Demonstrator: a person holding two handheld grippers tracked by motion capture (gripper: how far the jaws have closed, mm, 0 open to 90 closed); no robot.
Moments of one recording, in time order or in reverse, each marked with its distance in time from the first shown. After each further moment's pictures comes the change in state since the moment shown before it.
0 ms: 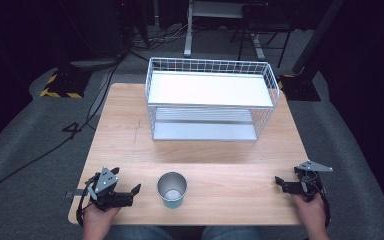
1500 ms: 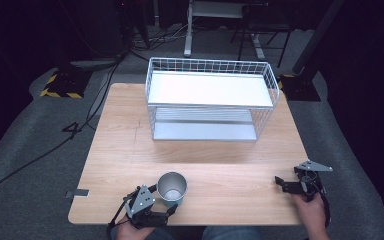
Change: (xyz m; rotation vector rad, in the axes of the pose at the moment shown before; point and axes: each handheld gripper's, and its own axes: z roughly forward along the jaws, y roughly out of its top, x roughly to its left) left arm -0.095 -0.001 0.034 -0.045 -0.204 0.075; right arm 0.000 0.000 0.000 0.003 0.003 -0.002
